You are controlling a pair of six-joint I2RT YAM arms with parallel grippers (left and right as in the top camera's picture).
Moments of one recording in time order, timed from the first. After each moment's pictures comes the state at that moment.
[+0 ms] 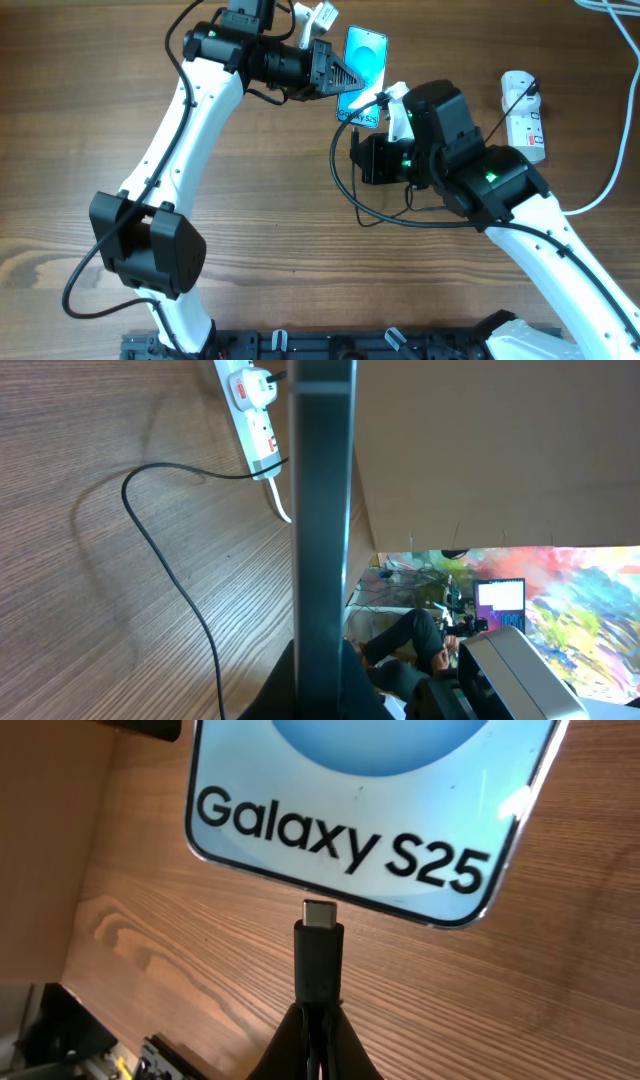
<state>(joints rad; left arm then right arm) -0.31 1.94 1.87 -0.94 1.05 -0.33 0.53 1.32 1.25 -0.77 -0.31 0.51</state>
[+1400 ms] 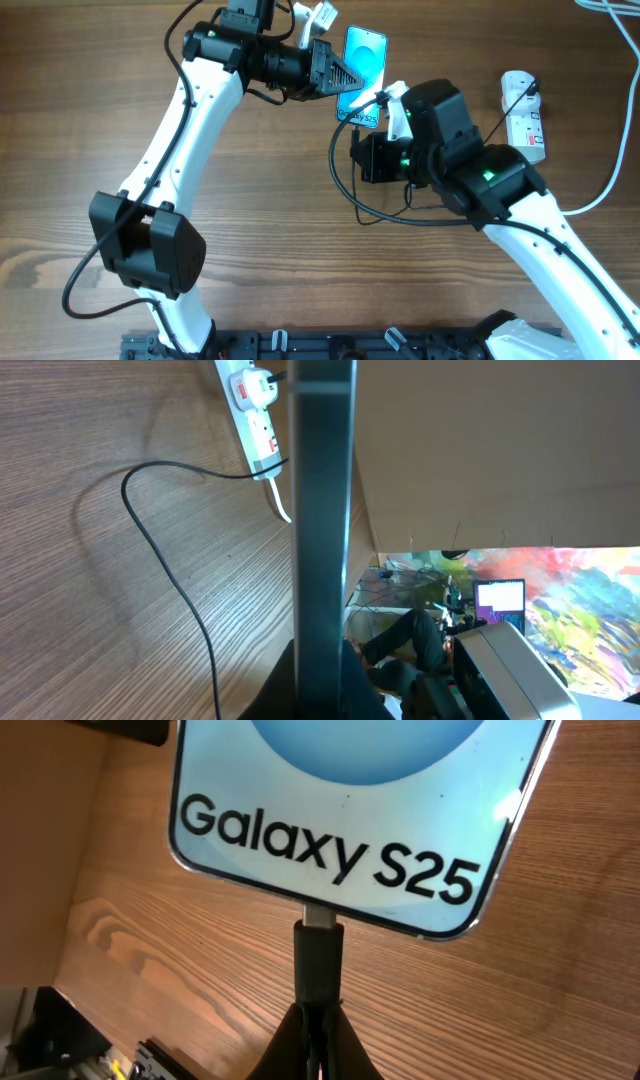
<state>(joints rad) -0.31 1.94 1.87 -0.94 1.05 -0.33 0.53 1.33 1.25 -0.76 -0.30 0.51</state>
